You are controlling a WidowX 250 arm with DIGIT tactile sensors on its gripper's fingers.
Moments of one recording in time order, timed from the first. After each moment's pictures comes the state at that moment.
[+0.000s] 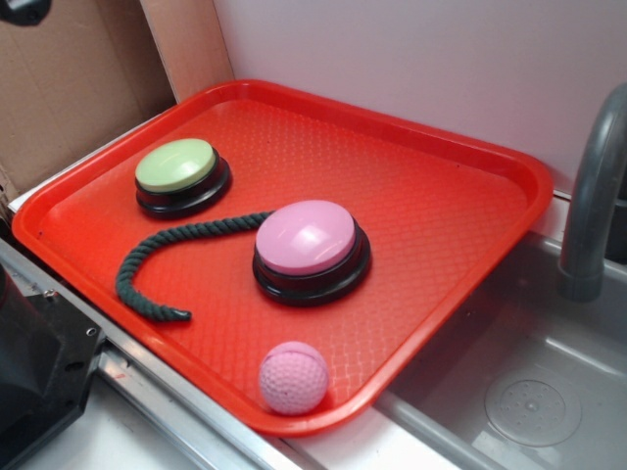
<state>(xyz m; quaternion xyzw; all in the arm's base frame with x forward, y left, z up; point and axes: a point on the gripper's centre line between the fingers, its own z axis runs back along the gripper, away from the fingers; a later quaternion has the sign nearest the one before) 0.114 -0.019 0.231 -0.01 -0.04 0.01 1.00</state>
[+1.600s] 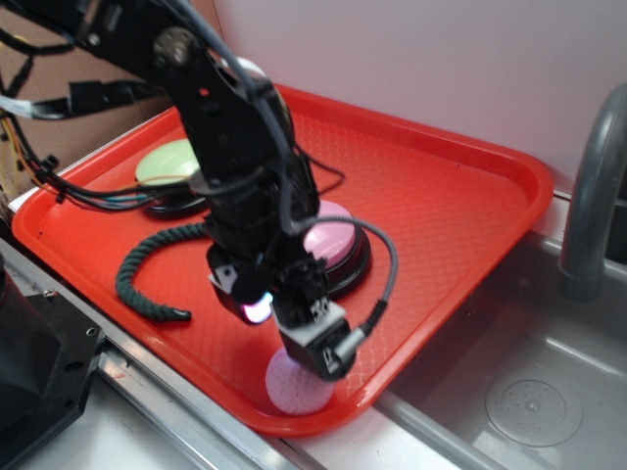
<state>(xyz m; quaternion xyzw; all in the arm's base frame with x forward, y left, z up) 0.154 -0.152 0.039 -0.10 0.00 -0.03 0.99</state>
